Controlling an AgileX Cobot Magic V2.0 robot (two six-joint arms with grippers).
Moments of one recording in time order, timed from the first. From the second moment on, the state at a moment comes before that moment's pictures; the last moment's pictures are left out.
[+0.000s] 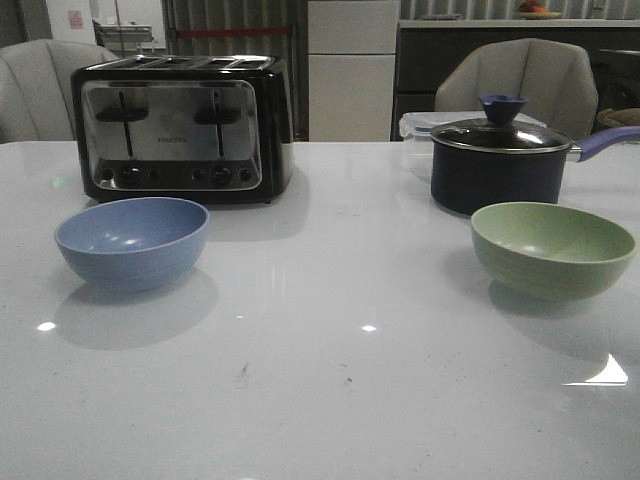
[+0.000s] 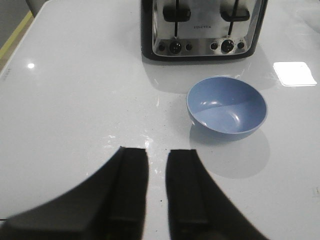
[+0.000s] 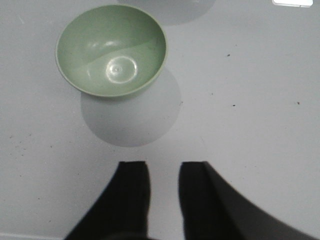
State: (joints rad) left arm -0.07 0.49 -0.62 0.00 0.68 0.02; right arm 0.02 0.86 -0.67 0.01 0.67 0.04
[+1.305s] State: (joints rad) left arm -0.07 0.51 -0.62 -0.01 0.67 0.02; right arm 0.05 1.82 -1.26 -0.01 0.65 0.03
